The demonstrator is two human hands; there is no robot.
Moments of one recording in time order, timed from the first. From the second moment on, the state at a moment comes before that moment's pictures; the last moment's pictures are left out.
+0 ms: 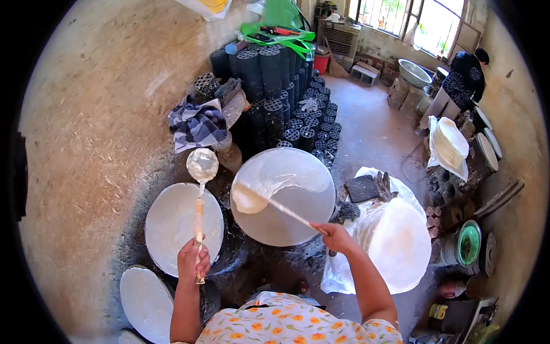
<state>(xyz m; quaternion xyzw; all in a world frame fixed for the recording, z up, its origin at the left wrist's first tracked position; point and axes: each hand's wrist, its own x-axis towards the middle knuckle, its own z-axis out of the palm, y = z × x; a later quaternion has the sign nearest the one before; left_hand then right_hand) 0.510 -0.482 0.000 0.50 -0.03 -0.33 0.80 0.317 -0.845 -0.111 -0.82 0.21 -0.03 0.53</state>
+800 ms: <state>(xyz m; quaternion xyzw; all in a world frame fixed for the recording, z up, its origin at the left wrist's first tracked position) 0.432 -0.466 0.003 0.54 0.03 -0.26 0.80 0.276 -0.905 -0.068 -0.84 0.17 0.19 0.48</state>
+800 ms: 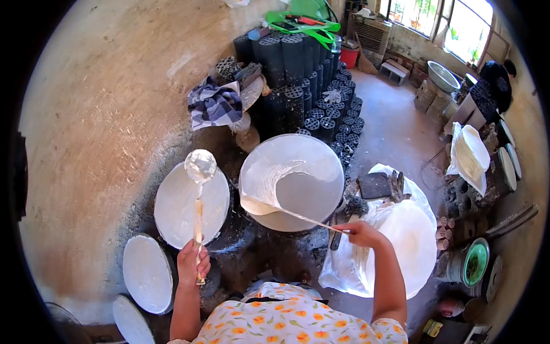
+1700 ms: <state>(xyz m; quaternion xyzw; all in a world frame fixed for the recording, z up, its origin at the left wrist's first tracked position) 0.451 -0.353 0.004 0.52 -0.06 -0.36 0.77 0.206 -0.644 -0.127 -0.93 0.34 -0.03 0.11</state>
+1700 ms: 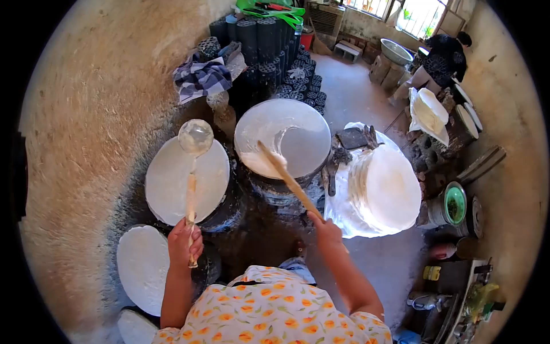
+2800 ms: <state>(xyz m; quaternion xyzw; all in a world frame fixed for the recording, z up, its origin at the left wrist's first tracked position) 0.451 -0.352 0.006 0.52 -0.09 -0.36 0.77 0.209 -0.592 -0.138 -0.87 0.38 -0.04 0.31</state>
